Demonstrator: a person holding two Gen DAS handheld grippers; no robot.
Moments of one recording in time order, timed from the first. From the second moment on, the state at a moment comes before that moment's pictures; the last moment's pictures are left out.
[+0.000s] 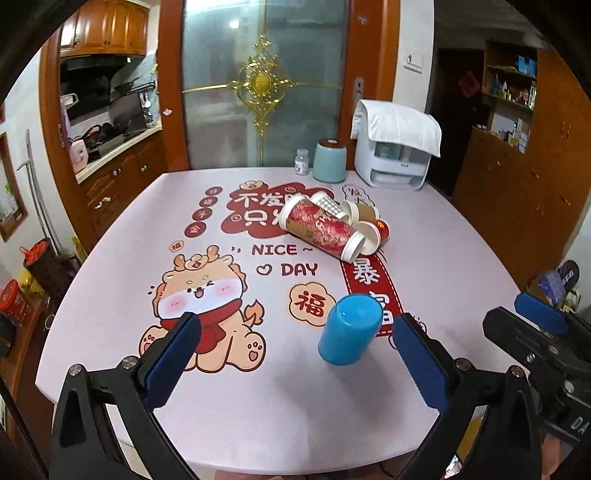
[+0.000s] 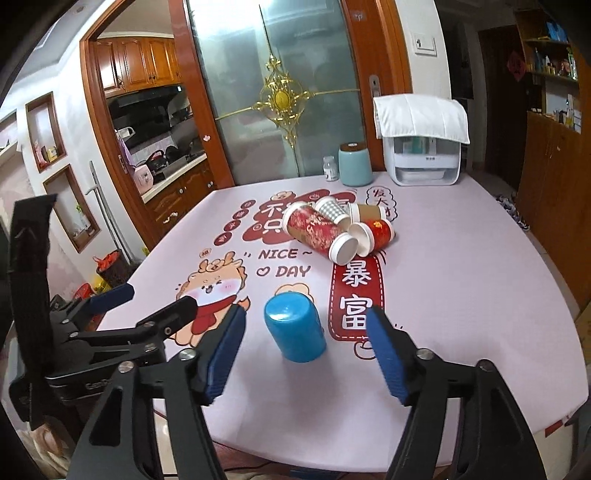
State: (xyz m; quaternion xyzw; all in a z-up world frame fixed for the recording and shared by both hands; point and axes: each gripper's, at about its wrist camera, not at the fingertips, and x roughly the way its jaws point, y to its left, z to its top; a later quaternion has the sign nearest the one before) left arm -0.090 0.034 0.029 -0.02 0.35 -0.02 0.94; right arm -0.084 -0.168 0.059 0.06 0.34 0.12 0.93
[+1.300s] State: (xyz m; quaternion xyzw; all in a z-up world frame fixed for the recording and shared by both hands) left arm -0.097 0.027 0.032 -0.01 0.34 0.01 0.94; right arm -0.103 -0.170 0.067 0.04 0.33 0.09 0.94
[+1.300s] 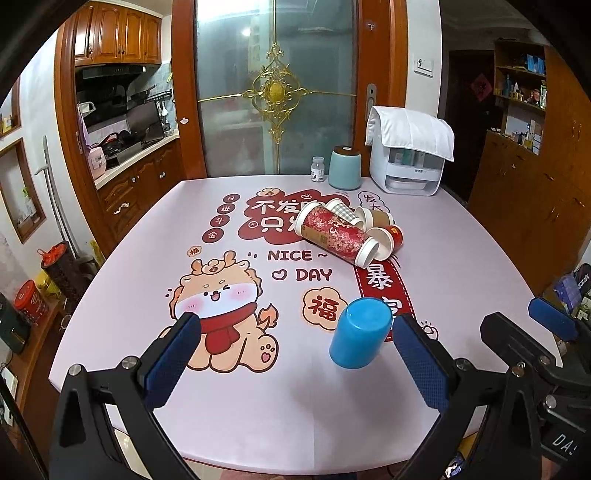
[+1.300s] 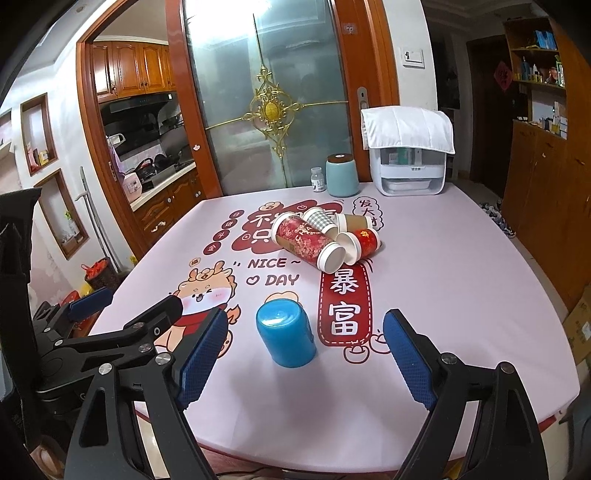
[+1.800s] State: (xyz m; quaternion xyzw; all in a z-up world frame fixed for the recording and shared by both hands) left arm -0.096 0.027 0.032 -0.01 0.34 0.01 0.94; right arm -0.099 -0.170 0.065 0.05 0.33 0.09 0.94
